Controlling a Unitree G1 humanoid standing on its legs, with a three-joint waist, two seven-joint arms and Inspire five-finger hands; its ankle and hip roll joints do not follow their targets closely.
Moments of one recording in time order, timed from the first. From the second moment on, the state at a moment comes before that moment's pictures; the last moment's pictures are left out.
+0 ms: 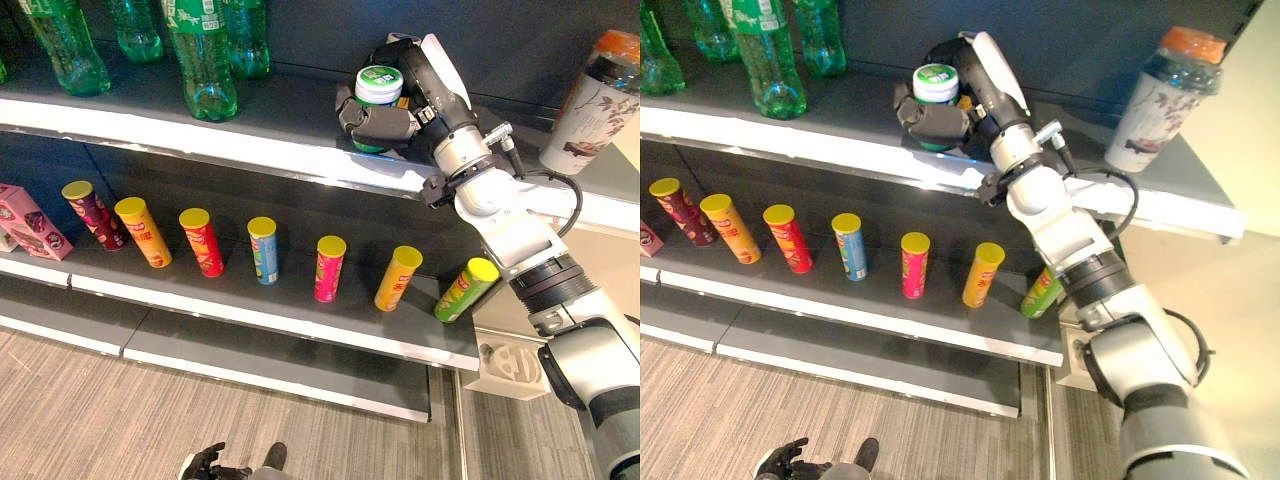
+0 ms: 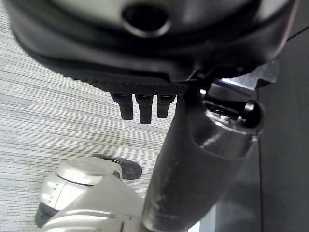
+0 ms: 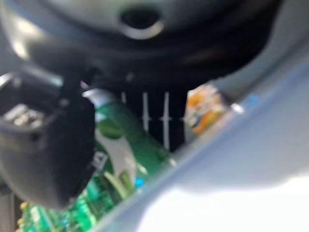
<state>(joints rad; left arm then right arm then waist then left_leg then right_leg) 0.08 0.26 -0.12 1.07 -0.15 -0.06 0.10 -1.06 -0.64 0.49 0.42 0.10 -0.11 -0.12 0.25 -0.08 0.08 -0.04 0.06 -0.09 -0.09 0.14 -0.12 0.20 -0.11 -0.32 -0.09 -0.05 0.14</state>
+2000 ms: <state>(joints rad) 0.10 0.26 -0.12 1.08 -0.16 -0.06 0.10 -1.06 -0.64 0.52 0.46 0.15 -0.10 -0.10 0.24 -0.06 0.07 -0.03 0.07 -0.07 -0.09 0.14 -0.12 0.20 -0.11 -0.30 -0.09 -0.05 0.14</state>
